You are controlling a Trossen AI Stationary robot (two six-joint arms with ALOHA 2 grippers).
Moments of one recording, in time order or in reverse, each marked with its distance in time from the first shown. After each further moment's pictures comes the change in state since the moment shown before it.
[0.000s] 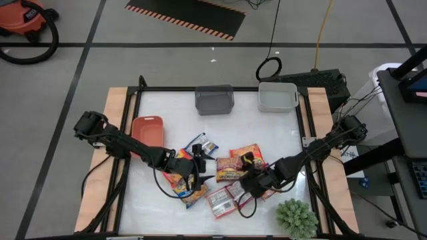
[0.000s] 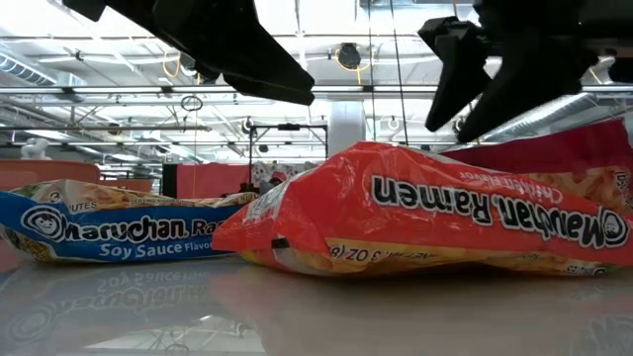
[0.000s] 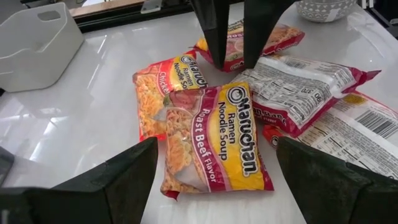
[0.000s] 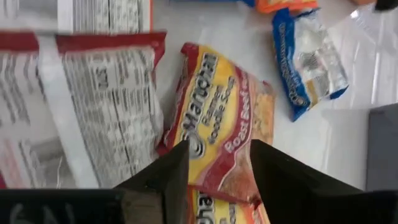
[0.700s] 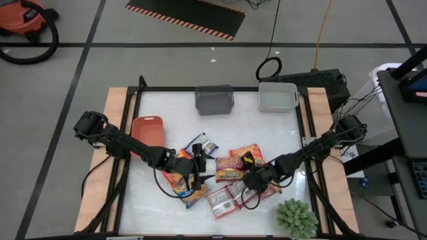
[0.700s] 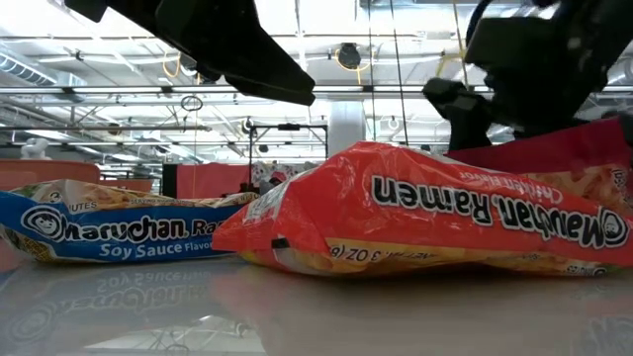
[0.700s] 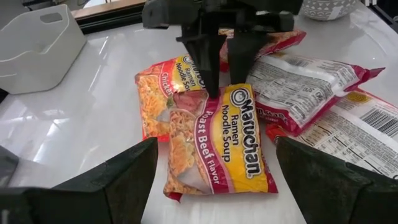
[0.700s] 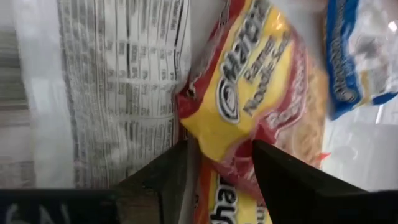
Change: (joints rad) left arm 0.005 0.000 0.000 0.000 0.000 0.017; right arm -0.047 0.000 -0.247 0.295 -0.084 -0.210
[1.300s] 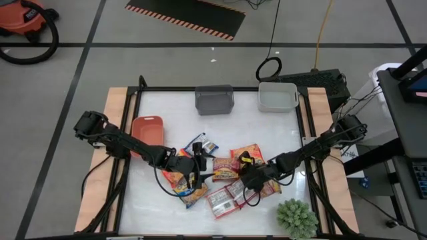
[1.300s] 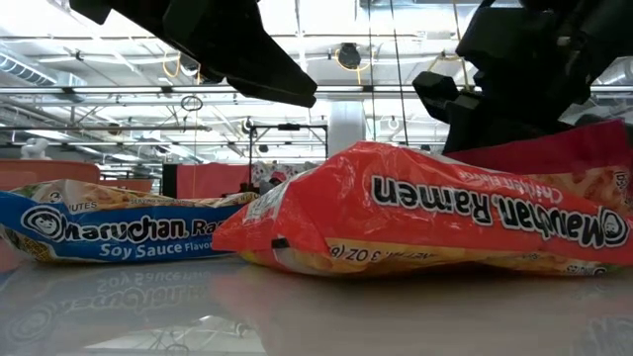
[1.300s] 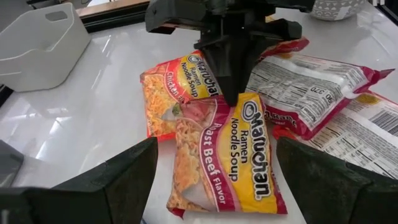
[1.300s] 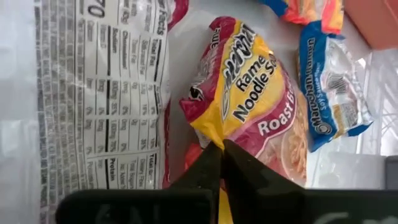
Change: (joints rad) left arm 0.011 0.000 0.000 0.000 0.000 -0.001; right arm -0.027 0.000 -0.066 0.244 0.001 -0.108
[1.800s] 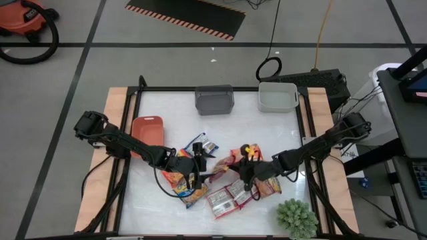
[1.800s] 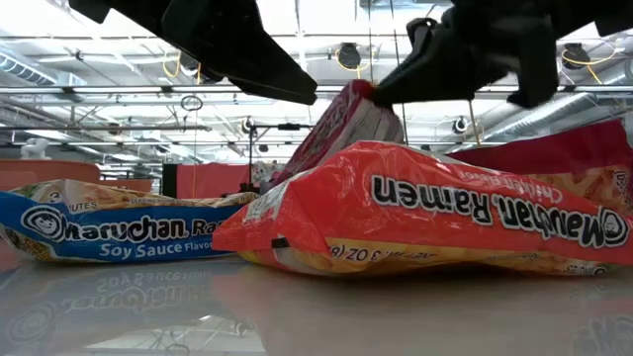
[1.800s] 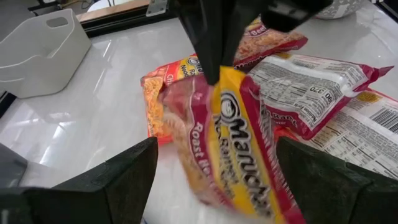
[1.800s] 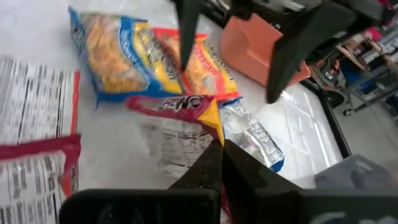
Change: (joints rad) left arm -0.001 0.000 0.001 0.005 -0.004 0.027; right arm -0.018 -0.078 0.005 0.277 0.140 0.080
